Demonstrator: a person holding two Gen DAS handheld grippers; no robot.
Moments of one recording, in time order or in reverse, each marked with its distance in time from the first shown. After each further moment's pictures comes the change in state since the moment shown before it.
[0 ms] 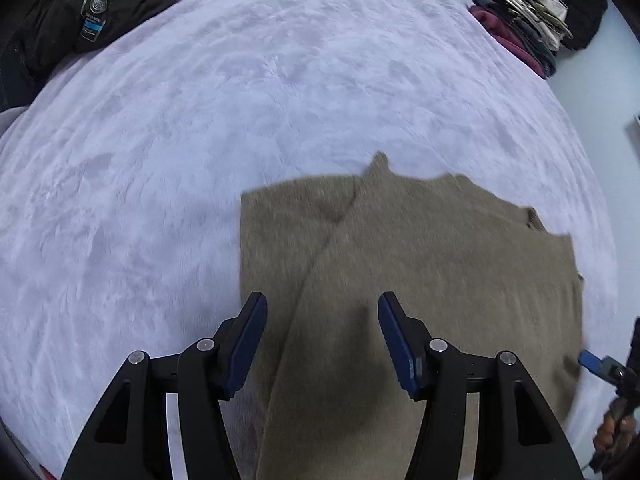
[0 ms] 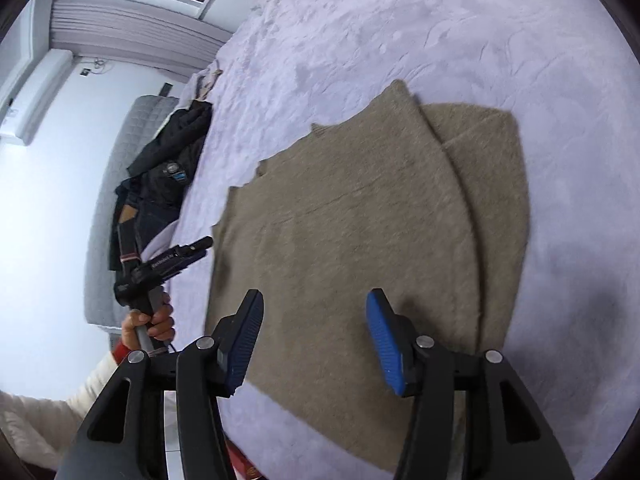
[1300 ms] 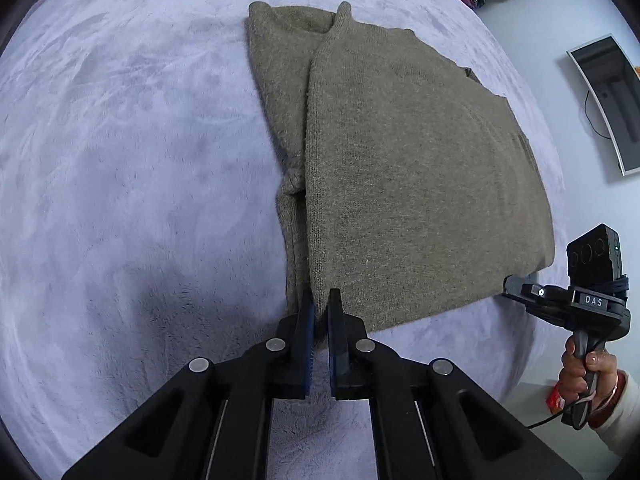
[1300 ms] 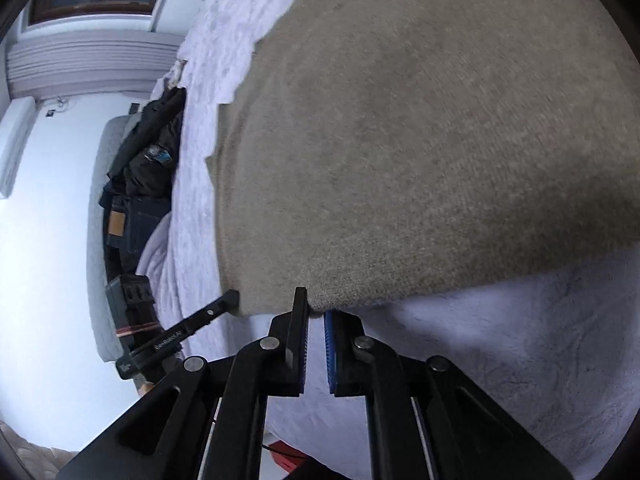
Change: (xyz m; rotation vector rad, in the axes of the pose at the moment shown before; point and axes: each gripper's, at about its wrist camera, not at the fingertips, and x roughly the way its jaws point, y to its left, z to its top) left arm 0.000 0.056 -0.124 0.145 0.160 -0.228; right arm 0.124 0.056 -0.126 0.257 0.023 -0.051
